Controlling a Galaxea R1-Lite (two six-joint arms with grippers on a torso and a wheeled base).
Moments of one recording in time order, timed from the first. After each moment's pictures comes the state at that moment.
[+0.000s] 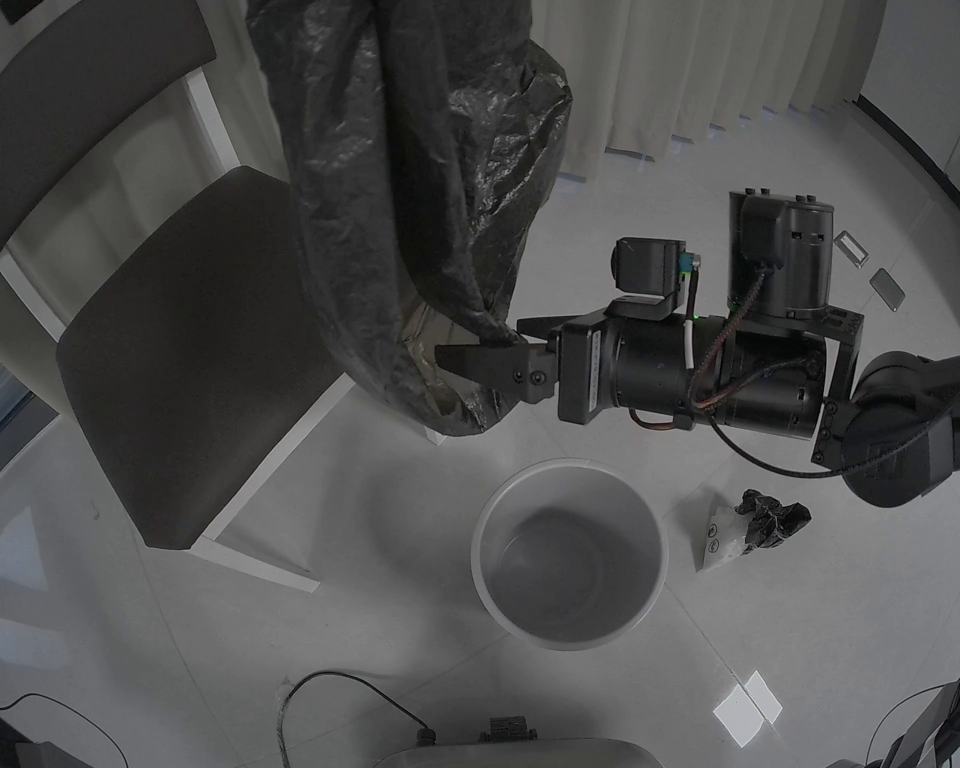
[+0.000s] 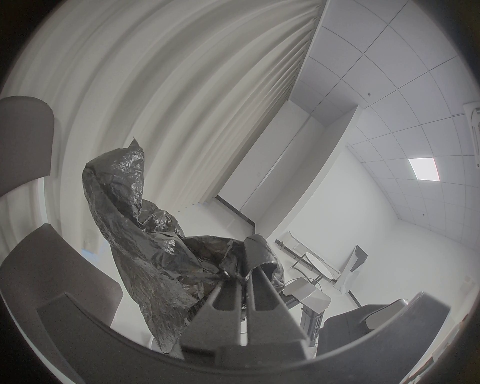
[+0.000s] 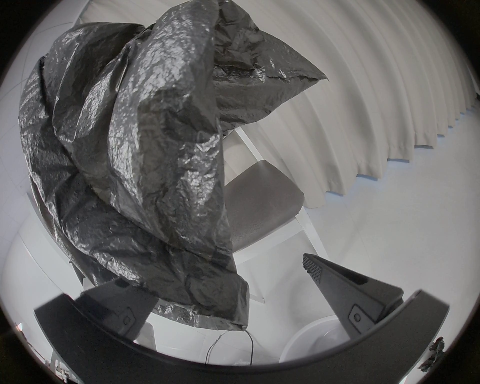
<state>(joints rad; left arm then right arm) -1.11 1.33 -1.92 0.43 0.08 -0.15 0.70 1.80 -1.20 -0.47 0.32 0.18</state>
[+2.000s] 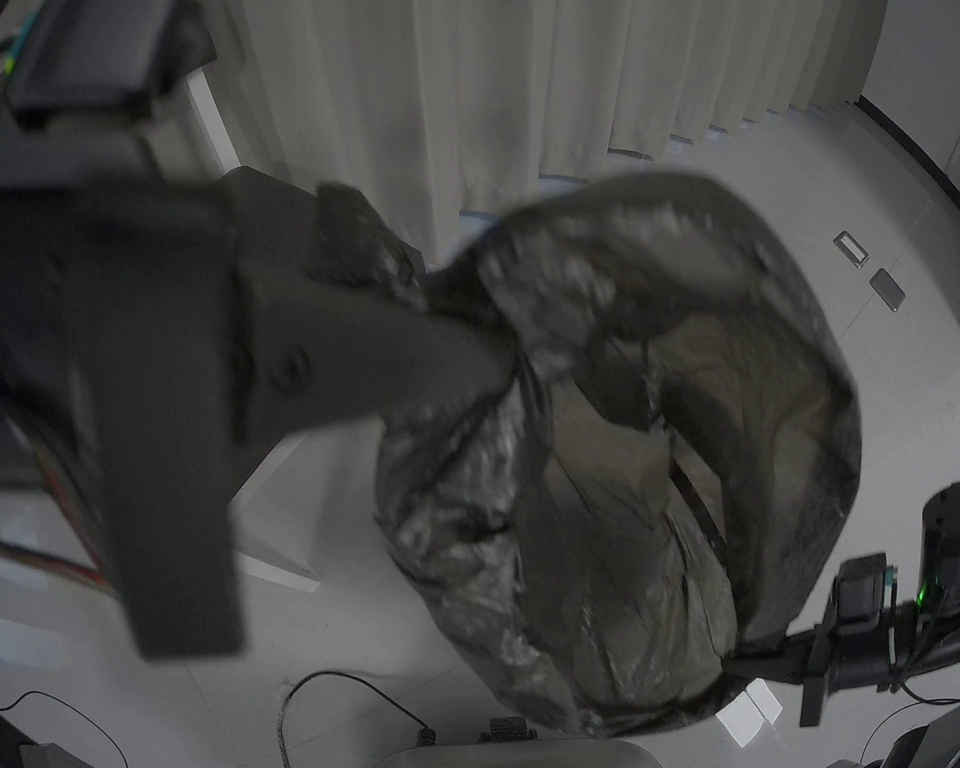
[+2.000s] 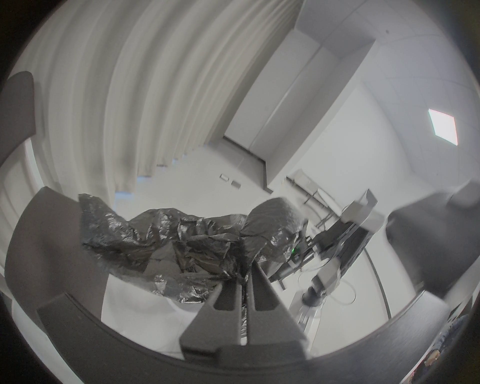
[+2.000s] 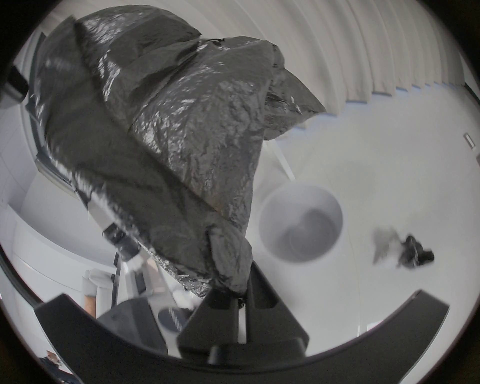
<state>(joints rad) -1.14 1.39 -1.52 0.57 0.11 -0.14 0.61 1.17 -0.28 -0.25 0.27 0.14</state>
